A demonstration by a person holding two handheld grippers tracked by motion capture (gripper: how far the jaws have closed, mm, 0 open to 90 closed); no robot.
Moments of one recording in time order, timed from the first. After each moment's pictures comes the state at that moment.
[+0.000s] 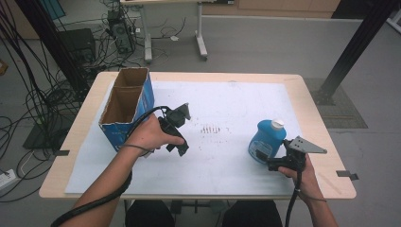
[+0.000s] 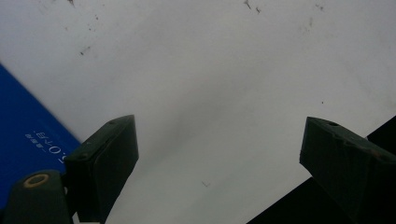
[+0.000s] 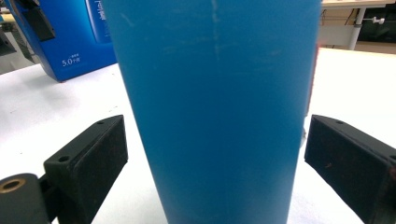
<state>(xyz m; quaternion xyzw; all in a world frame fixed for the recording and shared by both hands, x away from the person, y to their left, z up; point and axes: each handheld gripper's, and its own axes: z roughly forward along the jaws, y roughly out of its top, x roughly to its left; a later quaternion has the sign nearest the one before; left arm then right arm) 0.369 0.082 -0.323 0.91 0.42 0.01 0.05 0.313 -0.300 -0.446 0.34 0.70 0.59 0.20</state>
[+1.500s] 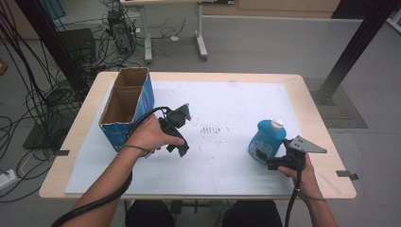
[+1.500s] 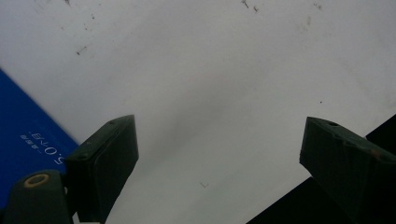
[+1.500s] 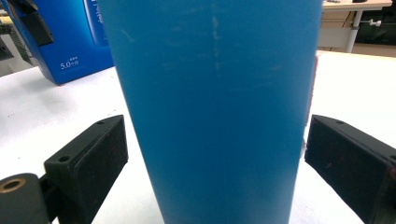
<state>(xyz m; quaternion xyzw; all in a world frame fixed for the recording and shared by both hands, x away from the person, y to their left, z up) 0.368 0.082 -0.325 0.91 0.42 0.01 0.05 0.314 -0.298 -0.444 0.35 0.70 0.59 0.21</state>
